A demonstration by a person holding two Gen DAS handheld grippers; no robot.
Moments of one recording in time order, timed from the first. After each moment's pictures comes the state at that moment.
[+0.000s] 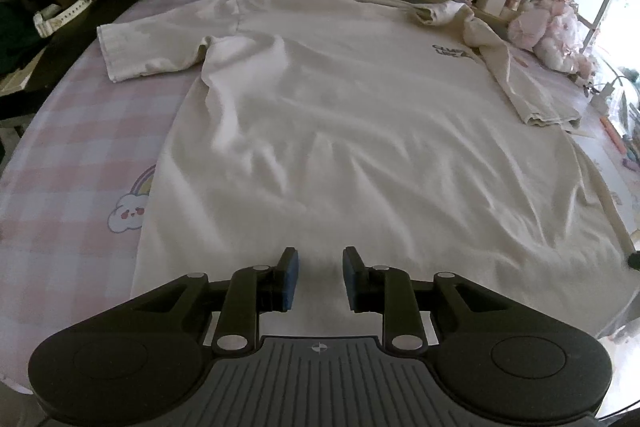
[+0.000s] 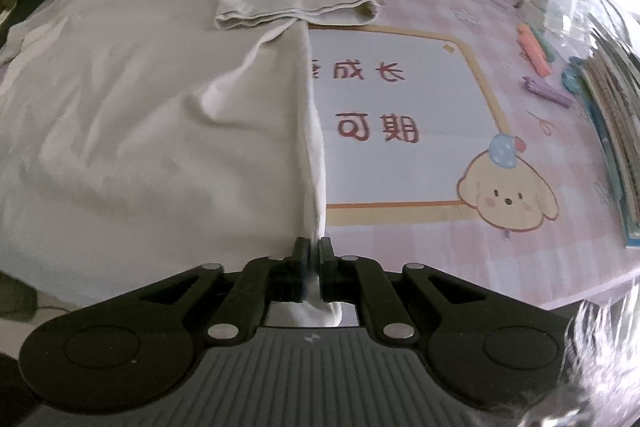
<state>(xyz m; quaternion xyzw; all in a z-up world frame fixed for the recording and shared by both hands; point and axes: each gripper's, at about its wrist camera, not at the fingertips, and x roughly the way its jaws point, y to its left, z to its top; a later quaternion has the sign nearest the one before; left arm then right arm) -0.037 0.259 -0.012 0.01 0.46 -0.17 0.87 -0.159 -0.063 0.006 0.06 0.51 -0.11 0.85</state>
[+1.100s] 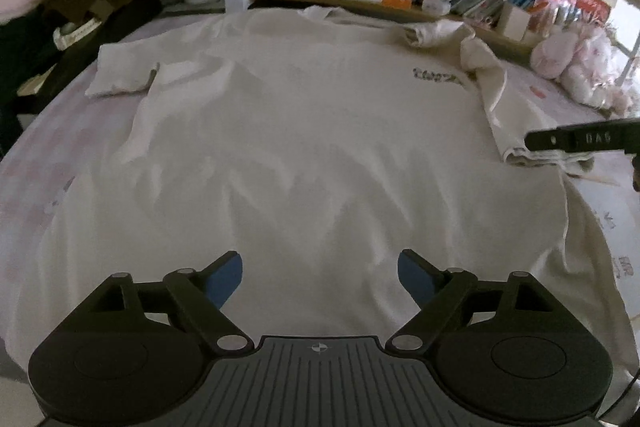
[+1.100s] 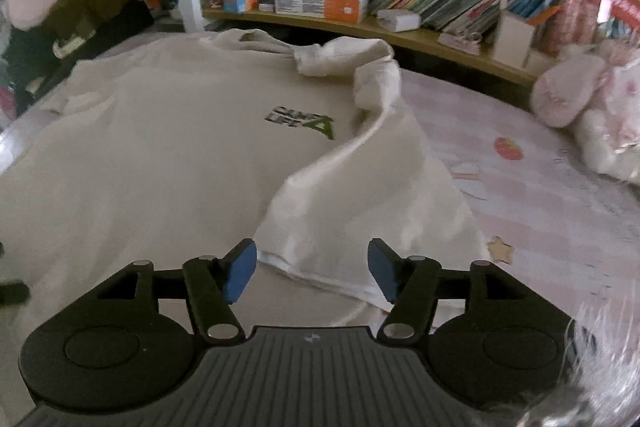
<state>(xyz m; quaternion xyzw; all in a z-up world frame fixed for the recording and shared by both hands) -0.058 0.125 -0.006 -0.01 0.43 -0.06 0.90 0.038 -0.091 0.009 -0.02 0.41 0.10 0.91</state>
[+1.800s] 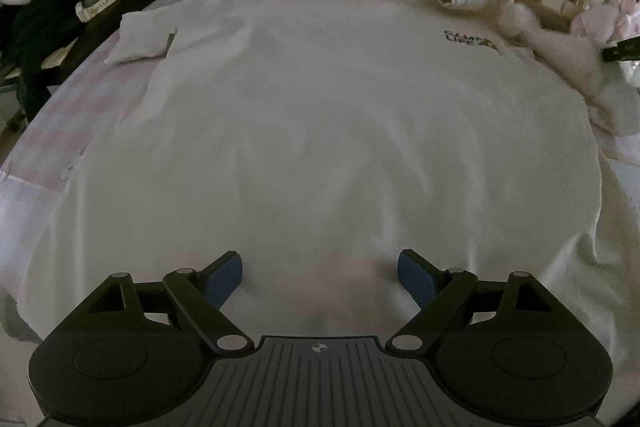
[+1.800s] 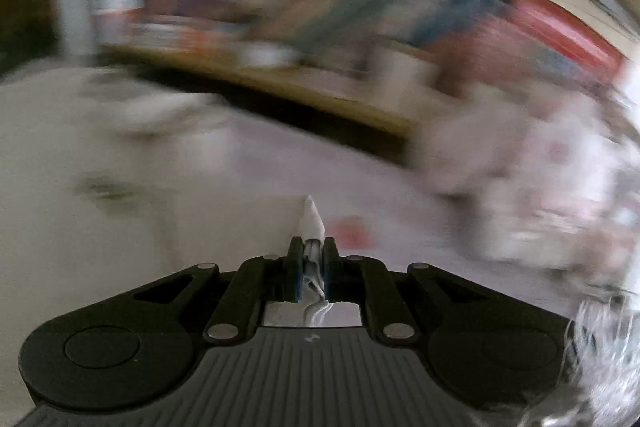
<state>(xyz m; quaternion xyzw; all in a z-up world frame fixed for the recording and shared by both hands) -0.052 0.109 -0.016 0.01 0.48 0.00 0.88 0.138 -0.233 0.014 -0.08 0.39 -0.04 0.92</state>
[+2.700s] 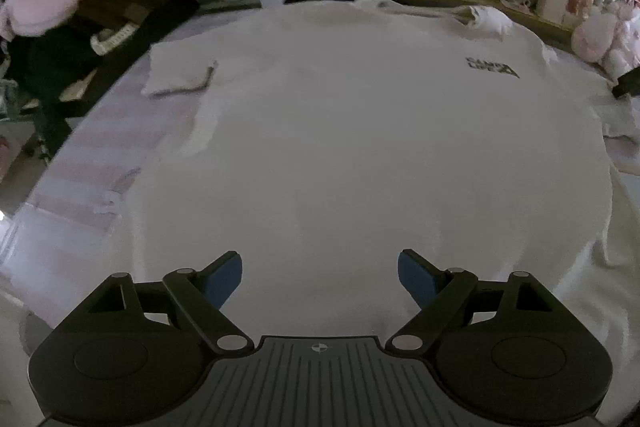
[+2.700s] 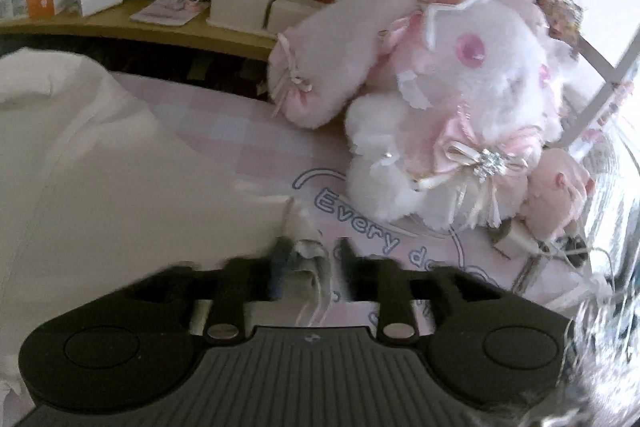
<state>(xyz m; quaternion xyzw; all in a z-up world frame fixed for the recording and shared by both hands) -0.058 0.146 0.010 0.04 0.44 0.00 0.89 0.164 -0.302 -0.022 -0.05 0.45 -0.12 0.88</state>
